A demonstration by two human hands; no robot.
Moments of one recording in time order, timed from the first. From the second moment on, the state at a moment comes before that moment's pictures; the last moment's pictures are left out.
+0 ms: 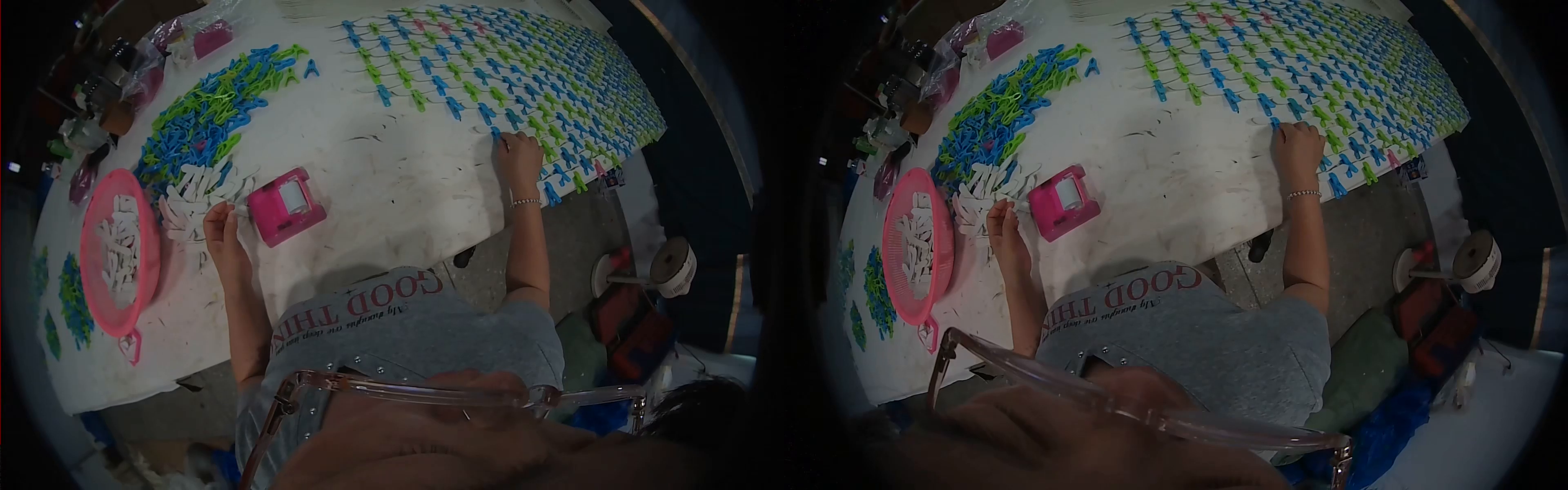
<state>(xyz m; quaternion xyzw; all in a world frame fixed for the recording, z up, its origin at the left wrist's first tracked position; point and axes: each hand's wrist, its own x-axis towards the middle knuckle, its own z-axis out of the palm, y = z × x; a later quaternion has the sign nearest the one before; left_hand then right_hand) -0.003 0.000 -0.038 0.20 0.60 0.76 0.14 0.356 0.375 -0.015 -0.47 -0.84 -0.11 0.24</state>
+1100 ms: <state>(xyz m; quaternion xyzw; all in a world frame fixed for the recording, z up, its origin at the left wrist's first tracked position) -0.149 0.055 -0.008 0.50 0.84 0.20 -0.05 0.178 0.234 0.031 0.00 -0.93 0.22 0.29</state>
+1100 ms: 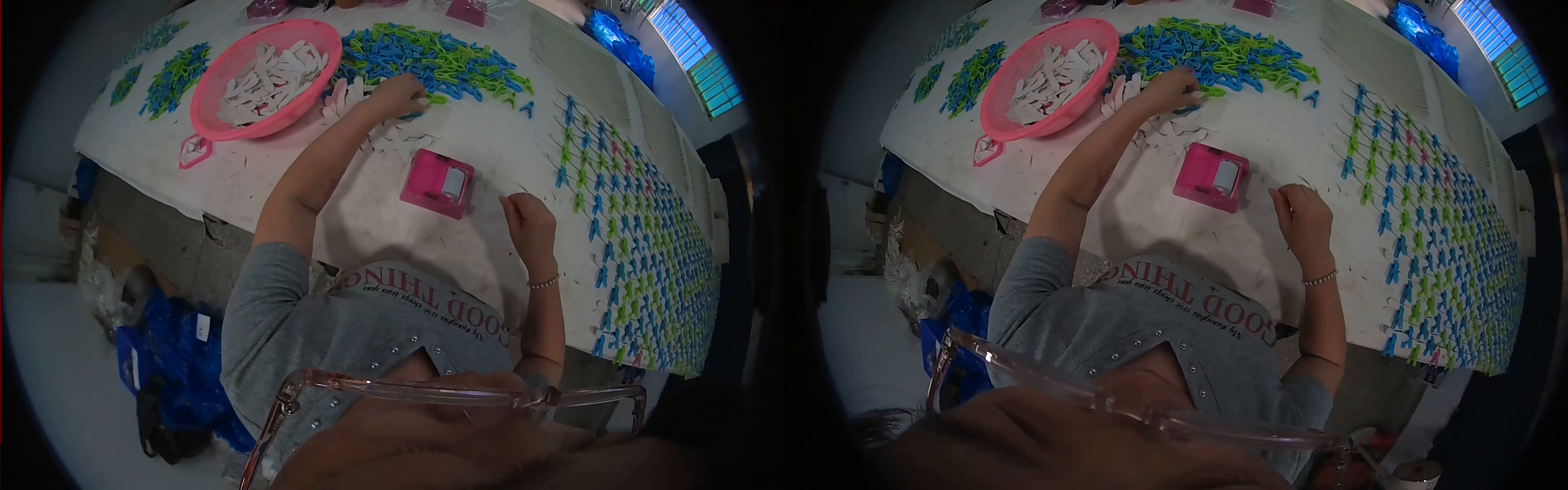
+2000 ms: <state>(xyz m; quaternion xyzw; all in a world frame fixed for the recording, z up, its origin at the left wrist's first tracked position) -0.038 0.020 0.053 0.24 0.59 0.73 0.24 0.097 0.180 0.039 0.02 -0.78 0.59 0.20</state>
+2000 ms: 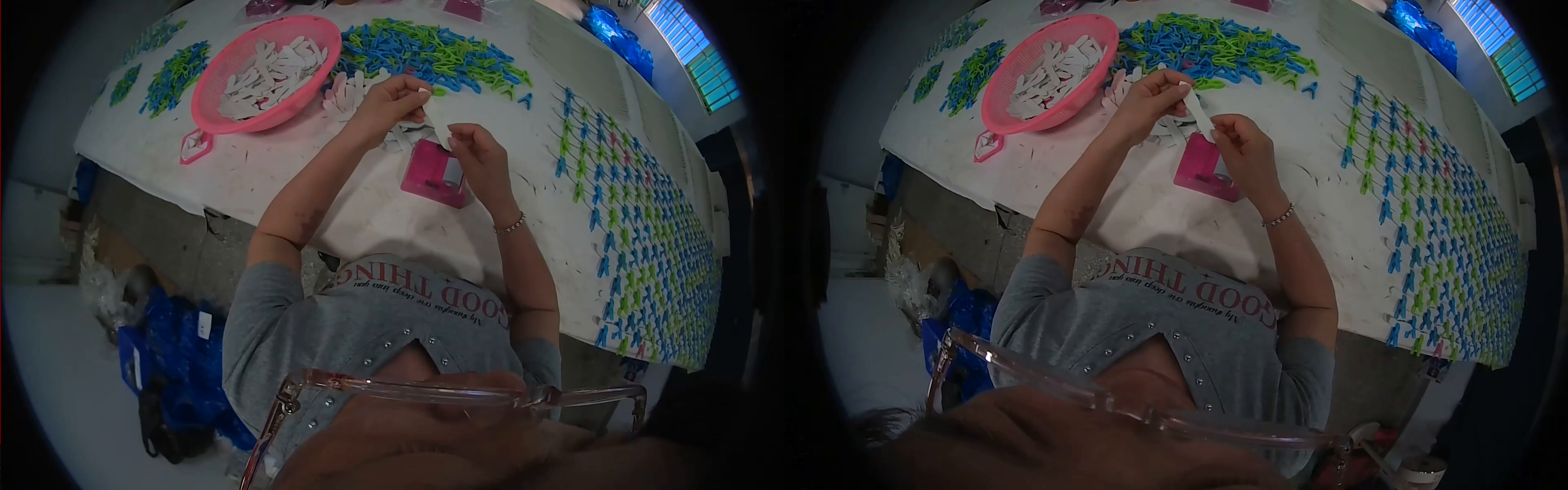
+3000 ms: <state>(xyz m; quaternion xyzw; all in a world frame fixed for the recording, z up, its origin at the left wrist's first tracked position) -0.015 -0.004 0.018 0.53 0.71 0.47 -0.03 0.115 0.197 0.004 0.13 -0.91 0.29 0.28</state>
